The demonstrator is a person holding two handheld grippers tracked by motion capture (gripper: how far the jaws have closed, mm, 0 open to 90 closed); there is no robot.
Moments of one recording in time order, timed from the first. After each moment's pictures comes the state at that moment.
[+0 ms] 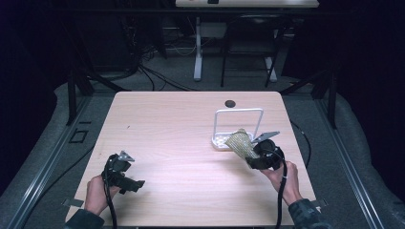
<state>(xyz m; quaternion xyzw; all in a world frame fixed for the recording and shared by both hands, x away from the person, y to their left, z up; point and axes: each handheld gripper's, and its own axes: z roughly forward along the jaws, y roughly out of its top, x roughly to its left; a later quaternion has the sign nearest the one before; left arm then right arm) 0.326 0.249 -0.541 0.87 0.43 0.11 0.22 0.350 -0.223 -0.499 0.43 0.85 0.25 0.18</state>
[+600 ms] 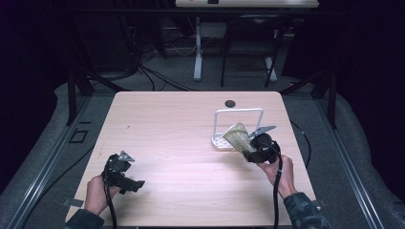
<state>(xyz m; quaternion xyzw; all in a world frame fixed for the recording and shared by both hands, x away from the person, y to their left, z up) 0.326 0.249 -0.541 0.87 0.43 0.11 0.22 0.368 -0.215 -0.496 0.44 0.84 0.26 0.18</state>
